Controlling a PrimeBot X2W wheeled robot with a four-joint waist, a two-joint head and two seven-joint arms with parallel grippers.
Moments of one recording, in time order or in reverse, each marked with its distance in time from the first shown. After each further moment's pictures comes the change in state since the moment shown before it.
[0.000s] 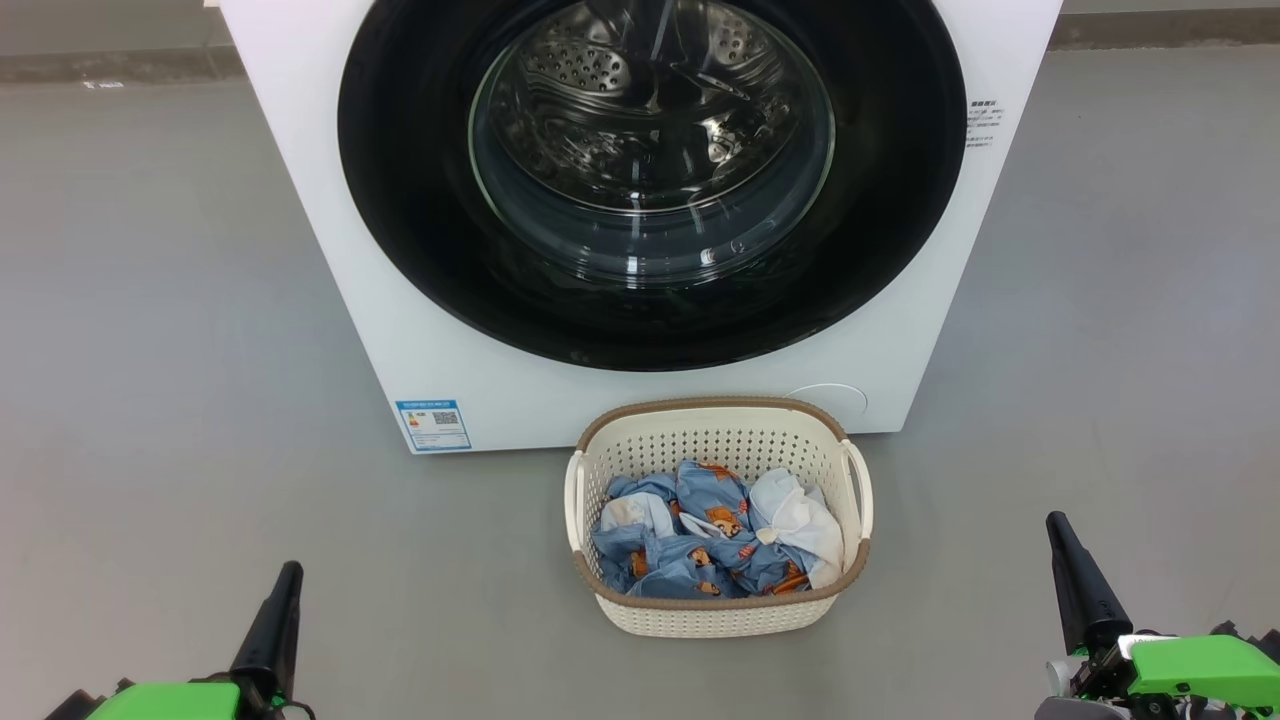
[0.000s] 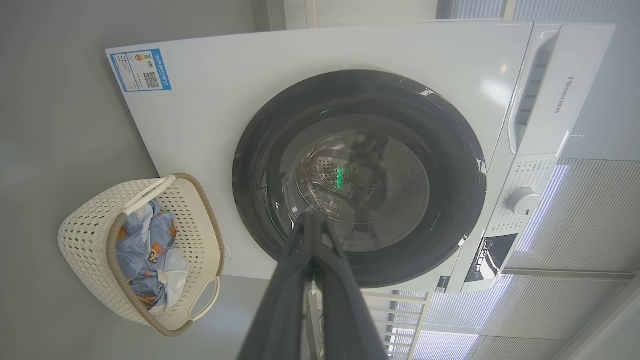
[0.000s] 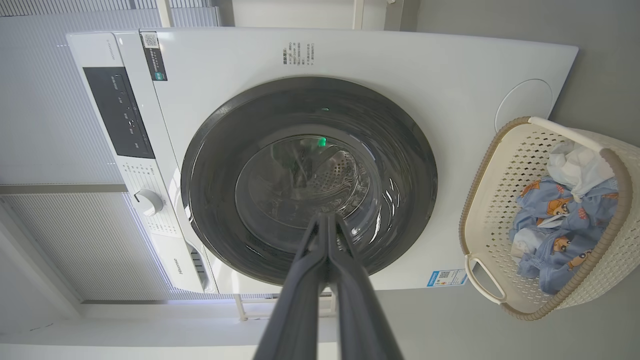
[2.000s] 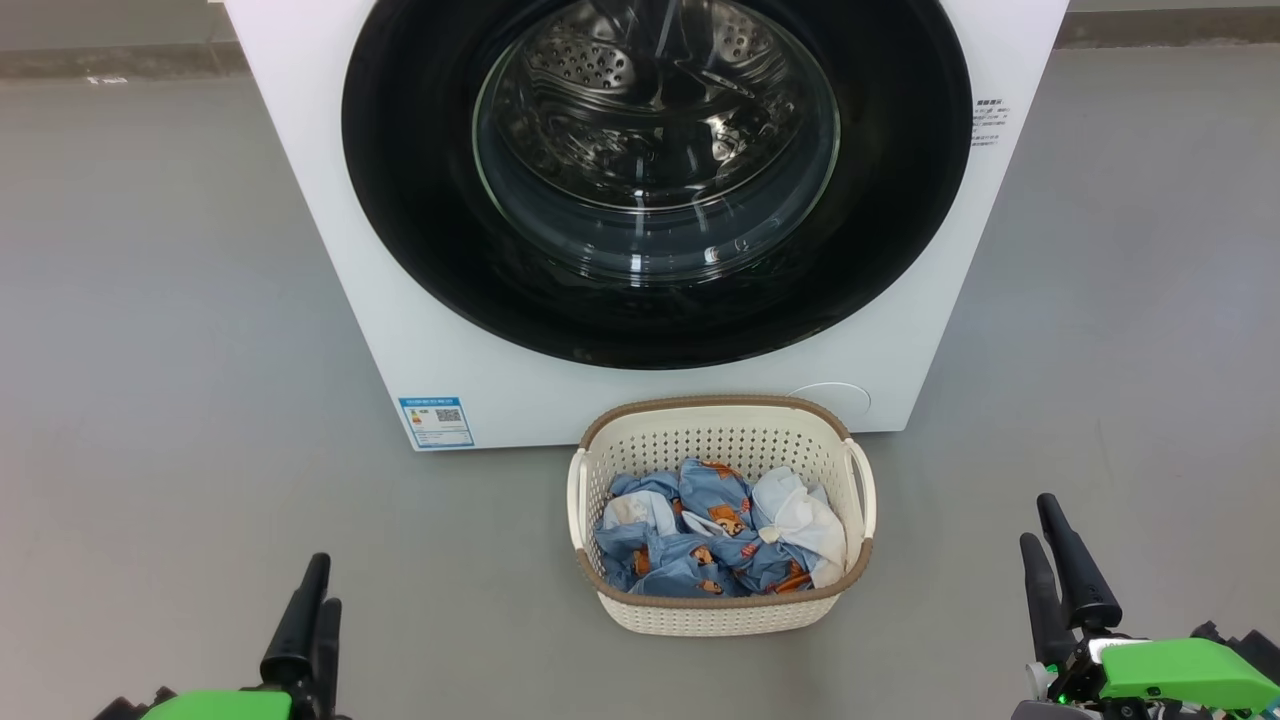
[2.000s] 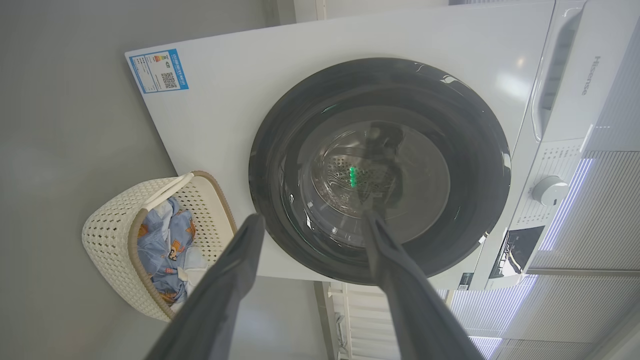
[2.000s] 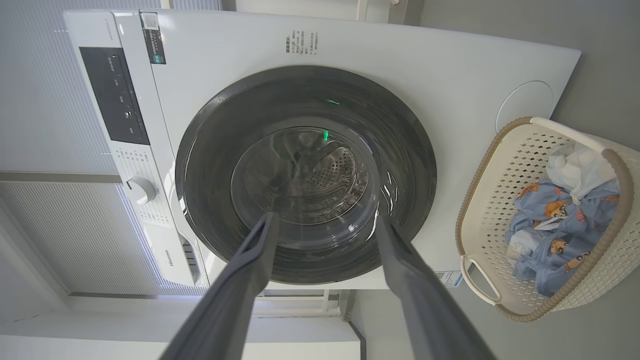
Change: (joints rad) left arm 0.020 -0.014 -0.079 -0.002 0.039 0.004 -0.090; right arm 0.016 -0.002 0.073 -0.022 -0.026 0.000 -0.087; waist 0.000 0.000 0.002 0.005
